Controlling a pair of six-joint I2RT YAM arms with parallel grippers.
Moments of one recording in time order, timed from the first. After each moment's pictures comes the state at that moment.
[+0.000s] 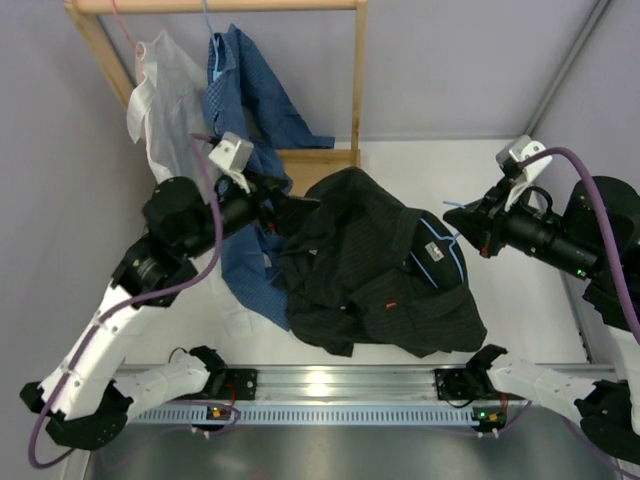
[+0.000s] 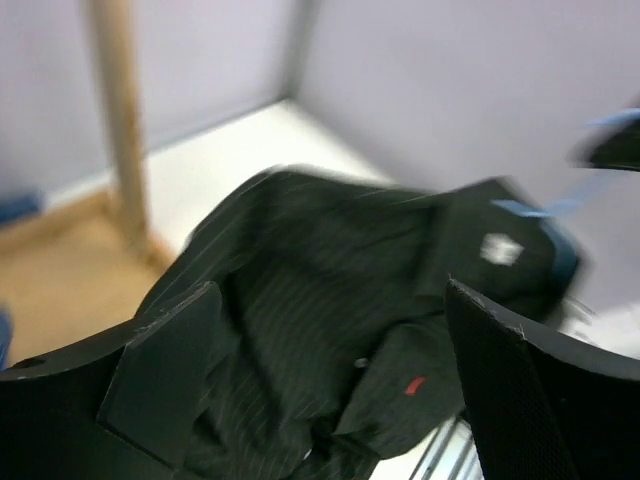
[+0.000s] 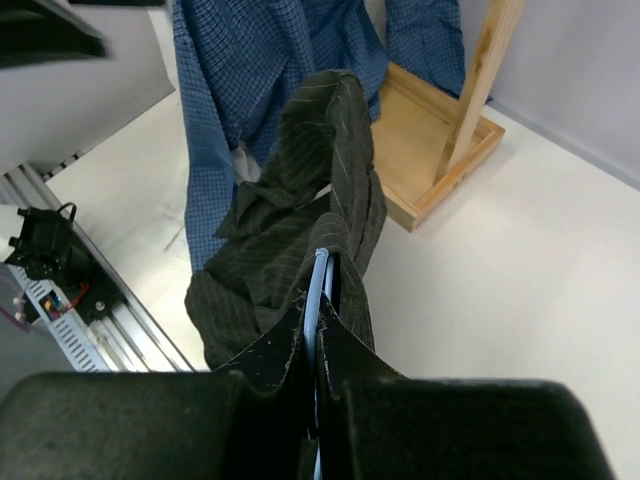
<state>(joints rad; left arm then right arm) -0.67 1.00 1.37 -0.43 0.11 -0.32 0.64 0.93 1.76 -1.05 -0.14 0.02</state>
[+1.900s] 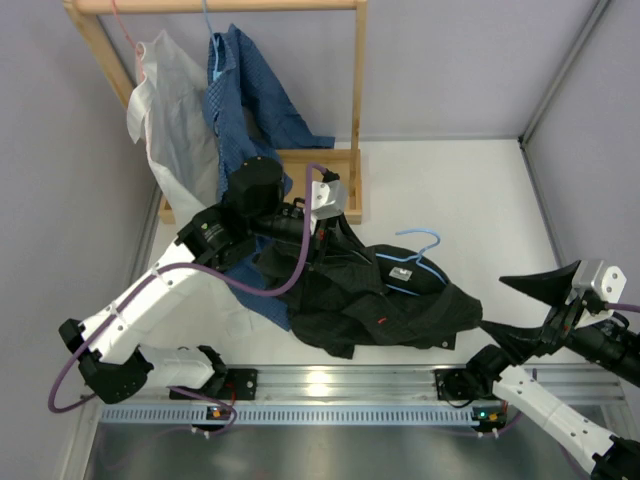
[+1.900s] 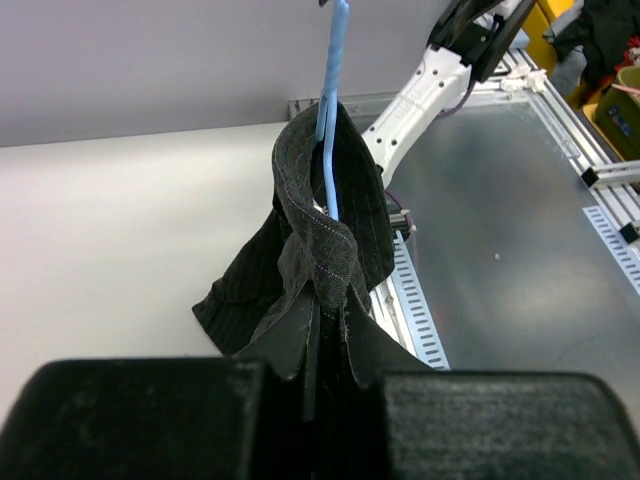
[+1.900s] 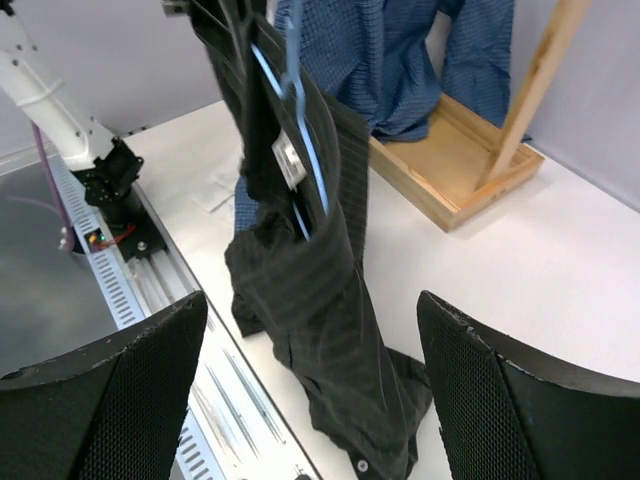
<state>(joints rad) -0.84 1.28 1.49 -0.44 0.96 0.11 0.65 0.42 1.43 -1.08 -0.30 -0.03</state>
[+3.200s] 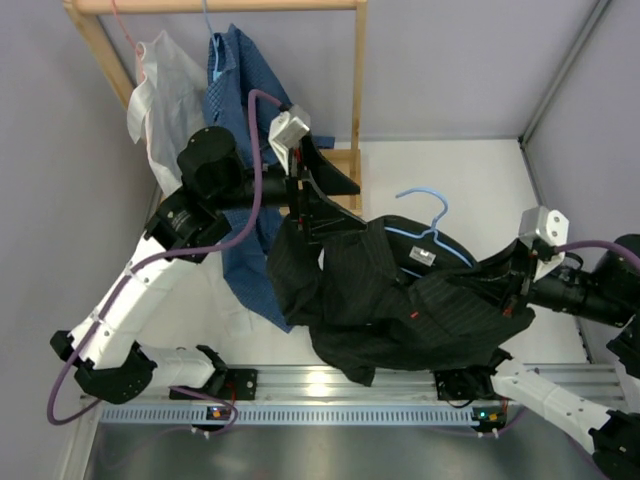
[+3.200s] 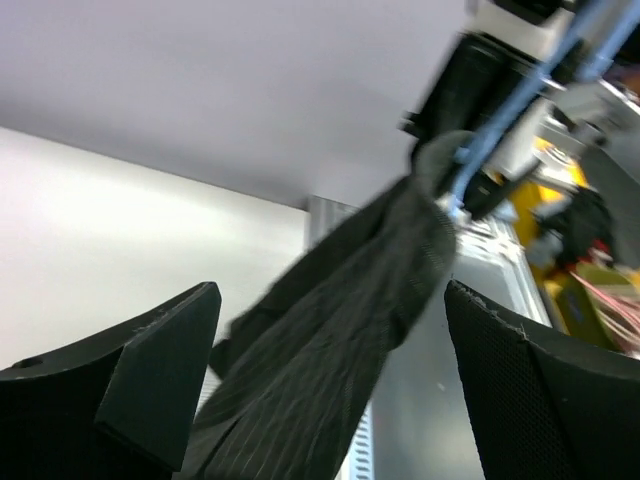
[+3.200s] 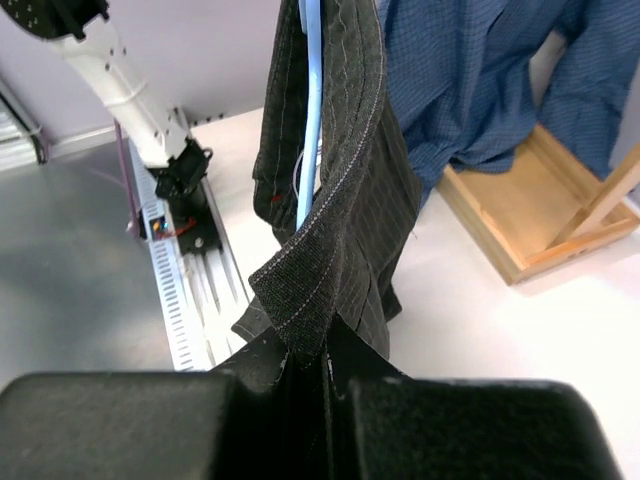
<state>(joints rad) -0.75 1.27 1.67 -0.34 0.84 -0.38 0.65 0.69 1.53 -1.00 -0.53 -0.08</state>
